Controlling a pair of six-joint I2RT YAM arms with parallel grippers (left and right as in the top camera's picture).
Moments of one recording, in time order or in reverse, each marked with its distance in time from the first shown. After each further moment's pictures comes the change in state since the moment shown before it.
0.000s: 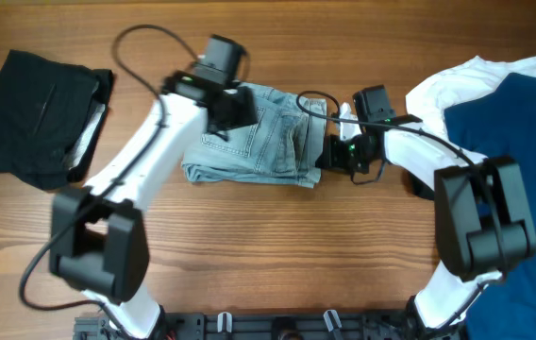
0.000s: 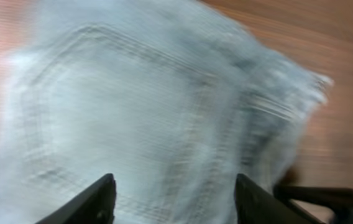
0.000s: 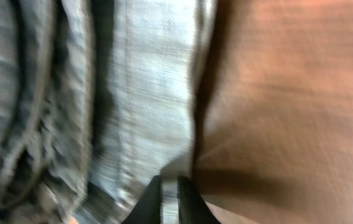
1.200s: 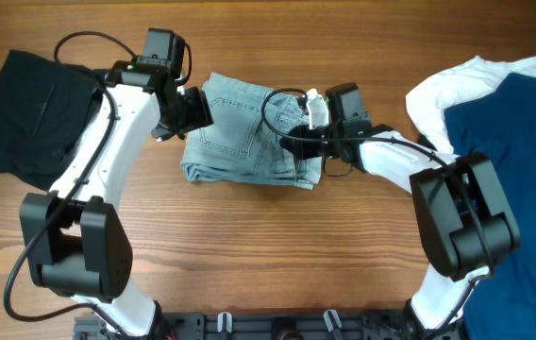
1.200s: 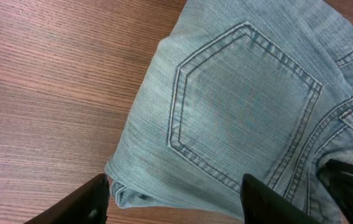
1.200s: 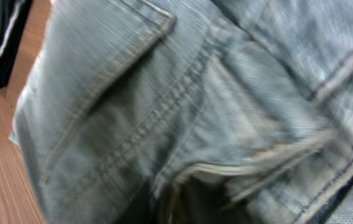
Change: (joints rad) left arm 0.207 -0.030 0.017 -0.210 -0.013 0.093; right arm 0.130 0.048 -0.019 0.460 -0.070 0.003
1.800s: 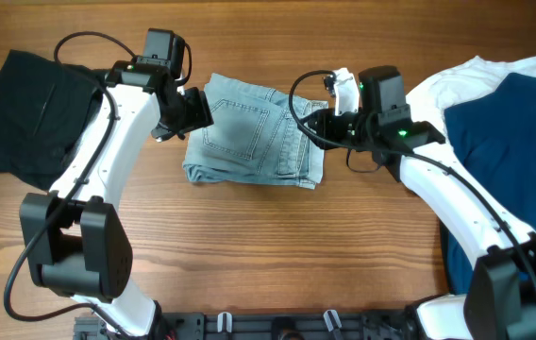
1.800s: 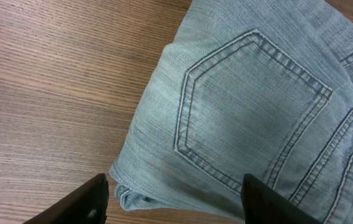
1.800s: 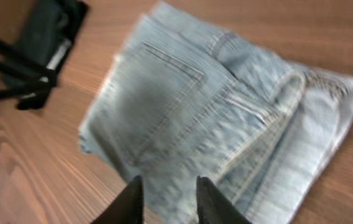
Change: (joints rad) left arm 0.000 0.000 0.000 -0.002 0.000 0.000; right arm -0.046 -0.351 0.019 -0.275 0.080 -0.021
